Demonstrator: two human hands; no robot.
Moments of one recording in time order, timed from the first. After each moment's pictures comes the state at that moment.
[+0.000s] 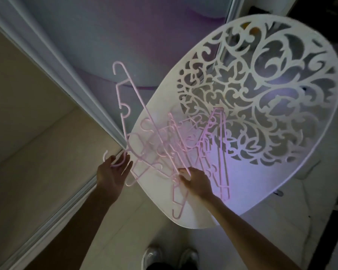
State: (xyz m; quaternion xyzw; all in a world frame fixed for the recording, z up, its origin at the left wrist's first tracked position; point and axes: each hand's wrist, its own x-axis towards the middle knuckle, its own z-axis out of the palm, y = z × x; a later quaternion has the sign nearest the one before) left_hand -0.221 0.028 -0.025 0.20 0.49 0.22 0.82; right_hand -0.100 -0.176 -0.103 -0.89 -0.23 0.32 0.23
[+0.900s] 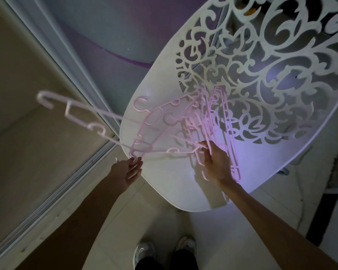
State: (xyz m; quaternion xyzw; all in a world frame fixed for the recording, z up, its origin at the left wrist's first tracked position) left_hand -0.243 0.010 -0.112 0.29 0.58 -0.02 0.76; right_hand -0.097 -0.207 -0.127 -0.92 -0.23 0.09 0.31
